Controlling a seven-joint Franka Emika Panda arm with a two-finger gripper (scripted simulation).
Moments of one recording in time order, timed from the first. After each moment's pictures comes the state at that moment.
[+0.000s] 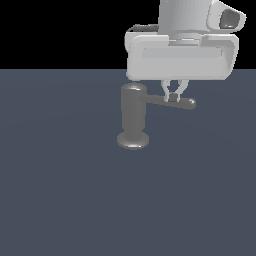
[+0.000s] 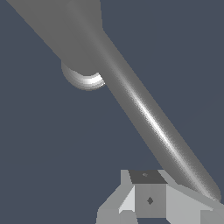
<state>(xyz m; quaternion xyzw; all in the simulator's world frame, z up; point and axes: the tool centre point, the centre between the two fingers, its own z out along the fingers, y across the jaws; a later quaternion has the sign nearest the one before) -0.115 -0.098 0.234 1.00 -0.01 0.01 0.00</state>
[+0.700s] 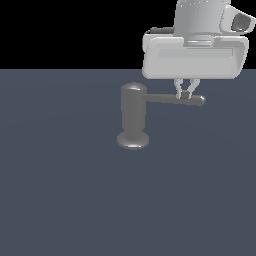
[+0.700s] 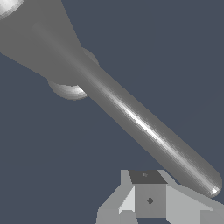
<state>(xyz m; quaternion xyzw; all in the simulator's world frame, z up) -0.092 -0.133 0.235 1.00 -0.02 0.01 0.00</state>
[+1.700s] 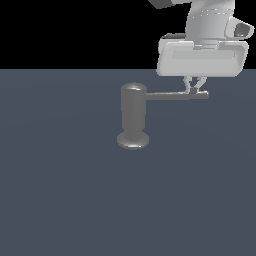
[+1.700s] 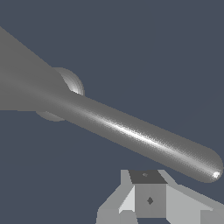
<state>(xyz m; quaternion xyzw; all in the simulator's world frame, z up) -0.039 -0.176 0.234 1.00 -0.02 0.01 0.00</state>
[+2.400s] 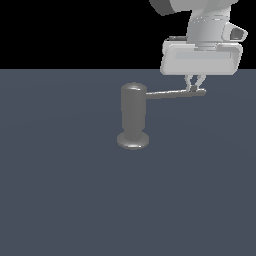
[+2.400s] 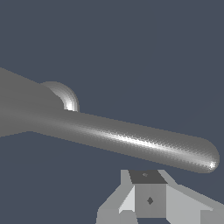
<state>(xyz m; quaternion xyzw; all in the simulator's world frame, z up) -0.001 -0.194 0.235 1.00 -0.01 0.01 0.00</state>
